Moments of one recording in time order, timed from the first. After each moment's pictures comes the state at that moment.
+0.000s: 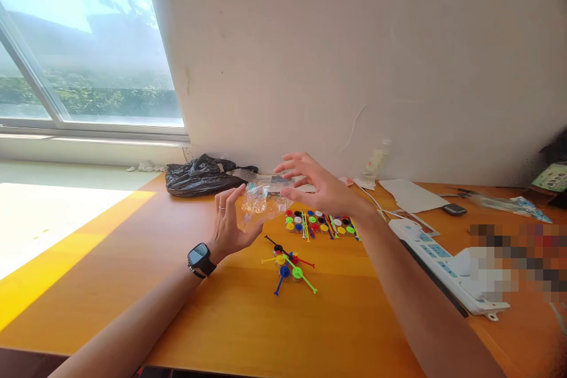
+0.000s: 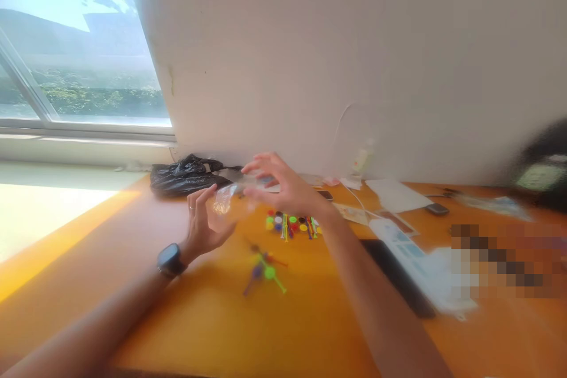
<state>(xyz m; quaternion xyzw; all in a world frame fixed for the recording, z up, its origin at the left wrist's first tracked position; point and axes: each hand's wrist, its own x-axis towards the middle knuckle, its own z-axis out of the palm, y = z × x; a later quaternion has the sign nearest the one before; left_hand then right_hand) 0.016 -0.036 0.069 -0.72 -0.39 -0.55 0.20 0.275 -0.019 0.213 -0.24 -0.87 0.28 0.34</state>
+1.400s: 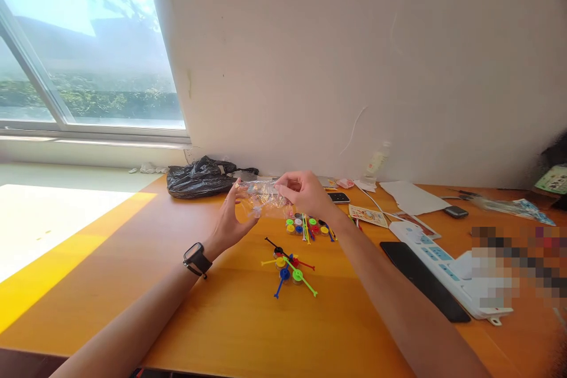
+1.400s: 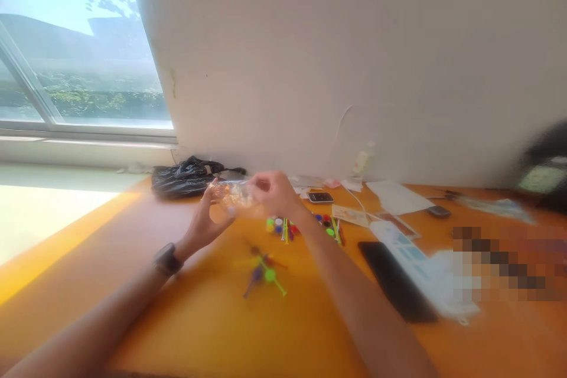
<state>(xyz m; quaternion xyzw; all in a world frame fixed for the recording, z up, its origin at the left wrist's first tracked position) 0.007 -0.015 0.061 -0.72 -0.43 -0.54 -0.02 0.241 0.008 0.175 -0.30 -0.80 0.31 0.42</state>
